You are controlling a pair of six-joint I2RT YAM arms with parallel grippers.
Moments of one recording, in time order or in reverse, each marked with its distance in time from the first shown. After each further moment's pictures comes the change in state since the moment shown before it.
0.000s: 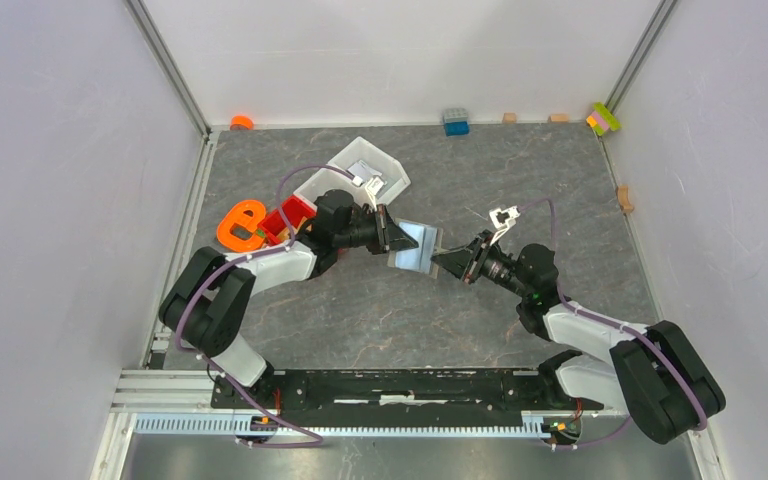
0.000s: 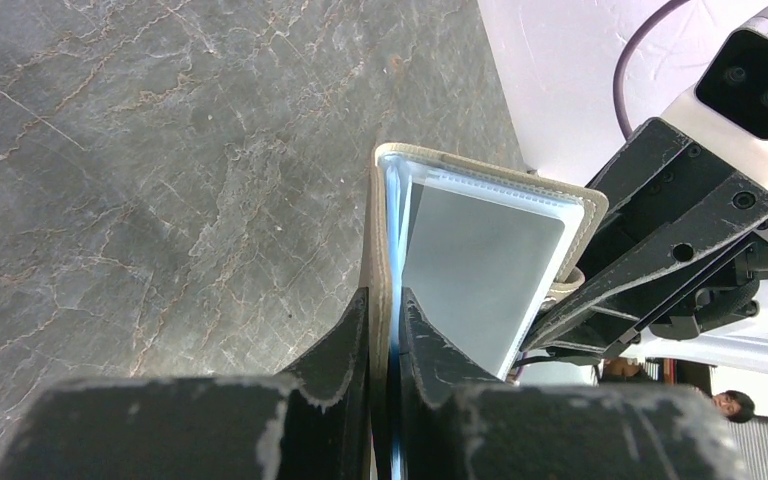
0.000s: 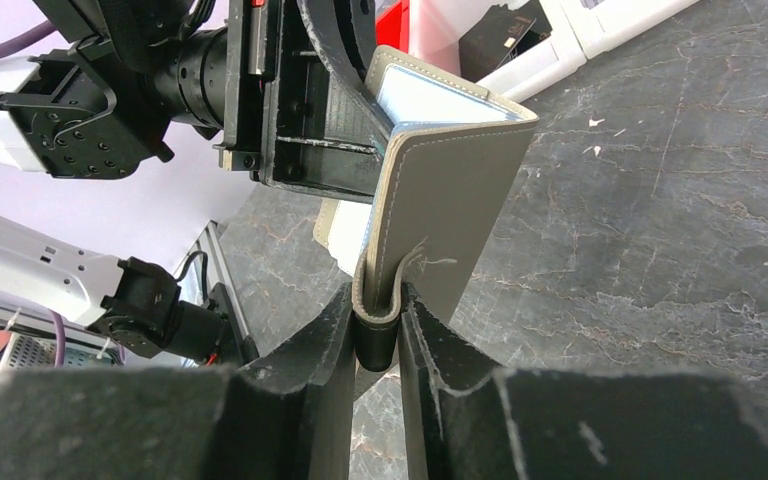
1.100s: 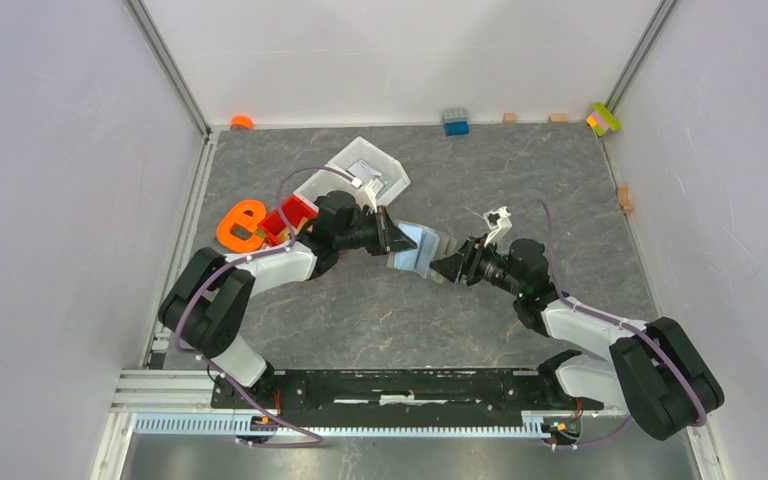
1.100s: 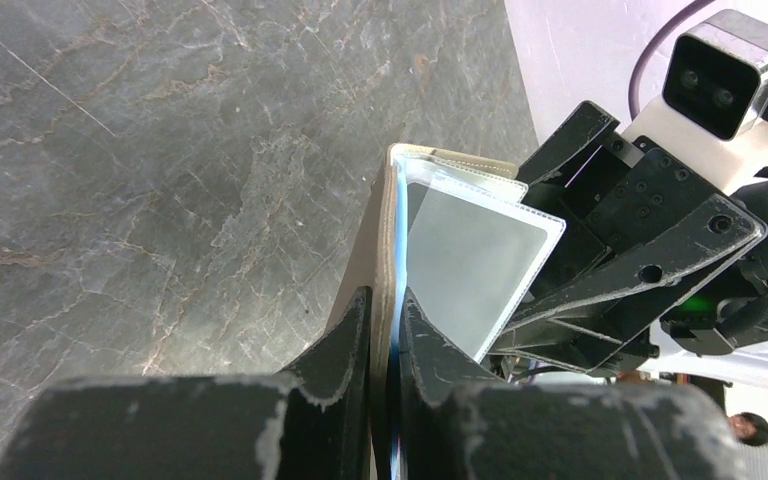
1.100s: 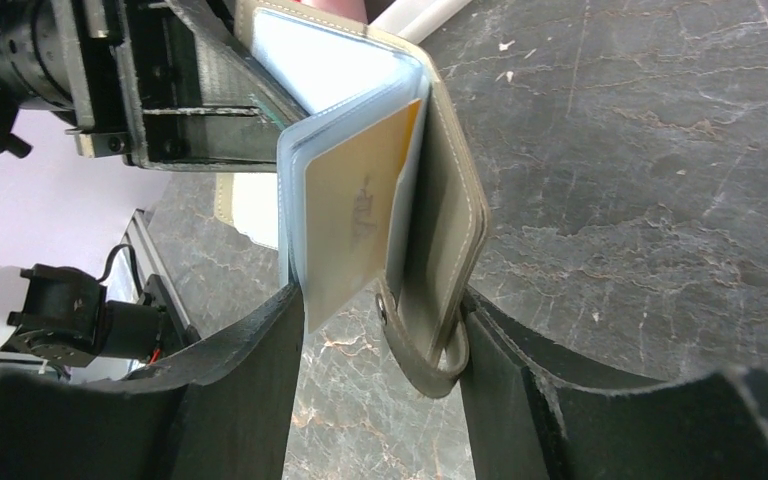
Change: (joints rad) left arm -0.008 -0.003 0.000 -0.039 -0.037 0.004; right arm 0.005 0.018 0.036 -0.219 0.093 -0.070
